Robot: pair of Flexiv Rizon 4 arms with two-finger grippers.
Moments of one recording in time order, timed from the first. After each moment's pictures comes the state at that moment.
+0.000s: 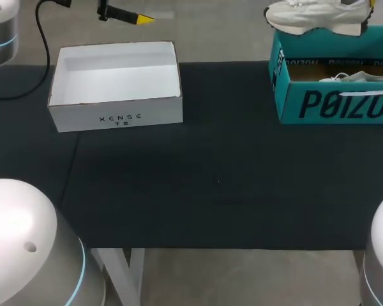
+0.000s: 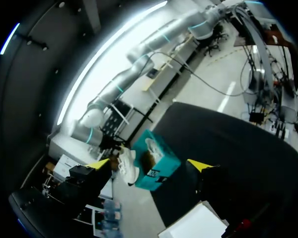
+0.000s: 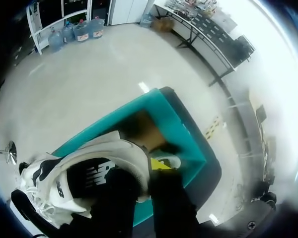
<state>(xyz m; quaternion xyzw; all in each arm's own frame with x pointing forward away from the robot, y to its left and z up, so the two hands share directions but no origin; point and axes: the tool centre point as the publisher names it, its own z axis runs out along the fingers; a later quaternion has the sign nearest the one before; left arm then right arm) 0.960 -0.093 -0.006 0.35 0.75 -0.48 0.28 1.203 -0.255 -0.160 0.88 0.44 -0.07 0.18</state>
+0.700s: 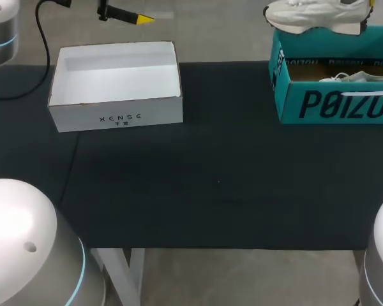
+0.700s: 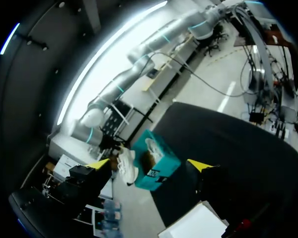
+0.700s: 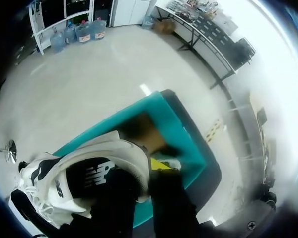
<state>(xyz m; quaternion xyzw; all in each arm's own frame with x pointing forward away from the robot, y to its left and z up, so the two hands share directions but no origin) 0.960 -0.093 -0.006 0.35 0.75 -0.48 0.28 1.208 -0.259 -0.157 0.87 0.45 -0.06 0.19</state>
